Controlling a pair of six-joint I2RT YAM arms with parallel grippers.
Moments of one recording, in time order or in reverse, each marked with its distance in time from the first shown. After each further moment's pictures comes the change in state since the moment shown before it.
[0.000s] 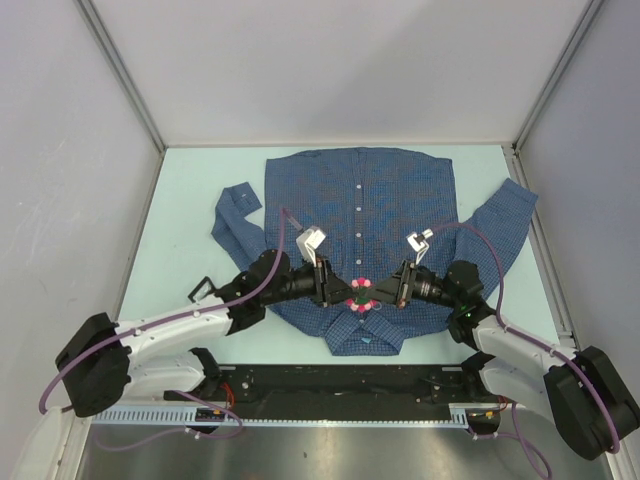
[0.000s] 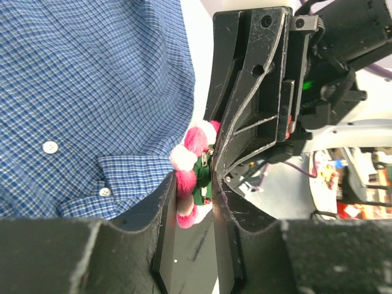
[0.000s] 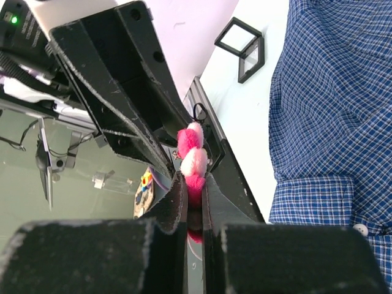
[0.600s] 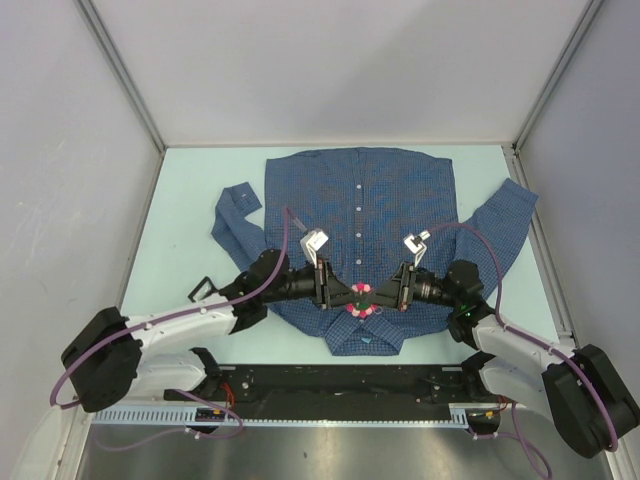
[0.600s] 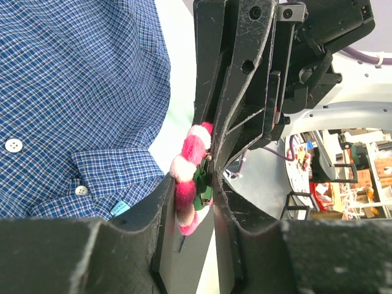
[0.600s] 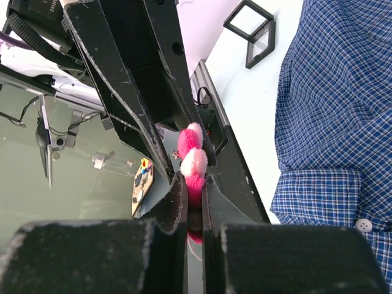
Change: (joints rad) left arm 0.037 0.055 -0.037 0.134 0.159 -0.066; right arm -0.007 0.013 0.000 0.018 -0.080 -0.033
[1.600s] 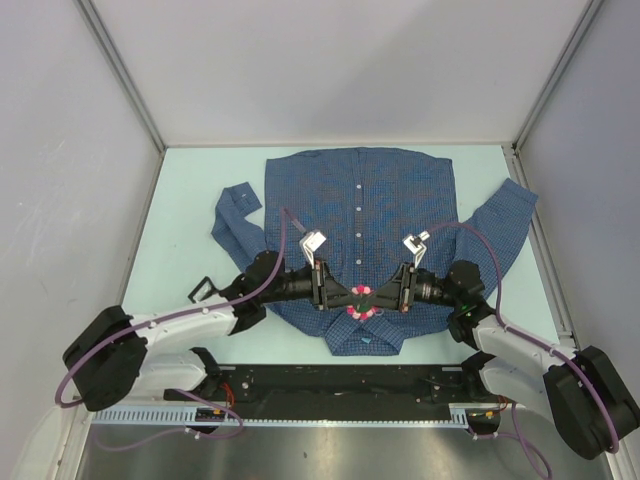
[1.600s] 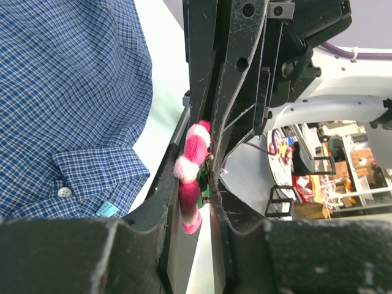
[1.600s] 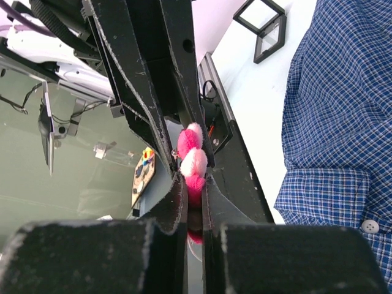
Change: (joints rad) left arm 0.019 0.010 -0.044 0.114 0.069 -0.054; right arm 0.003 -0.009 0.002 0.011 -0.033 -0.006
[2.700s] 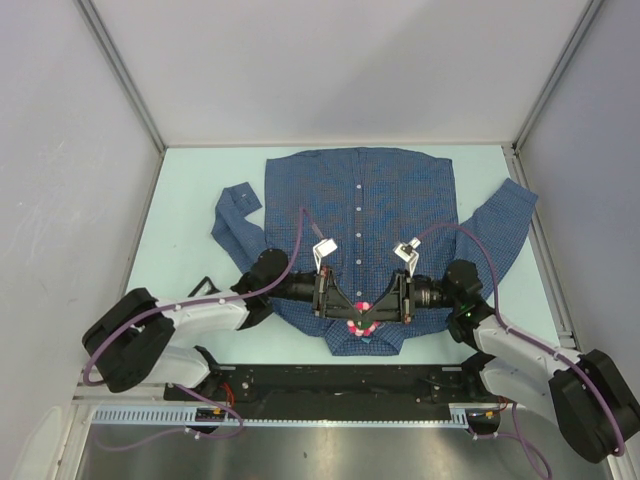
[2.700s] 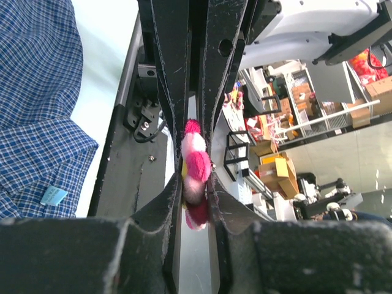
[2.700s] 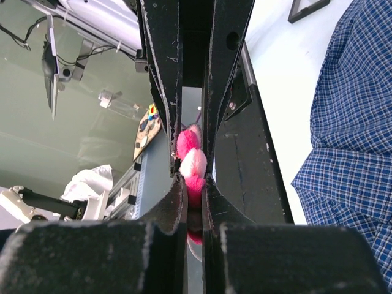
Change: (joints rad) left arm 0.032 0.151 -0.008 0.226 0.335 -0.103; right arm 0.032 -0.024 0.020 -0.068 -0.156 -0.100
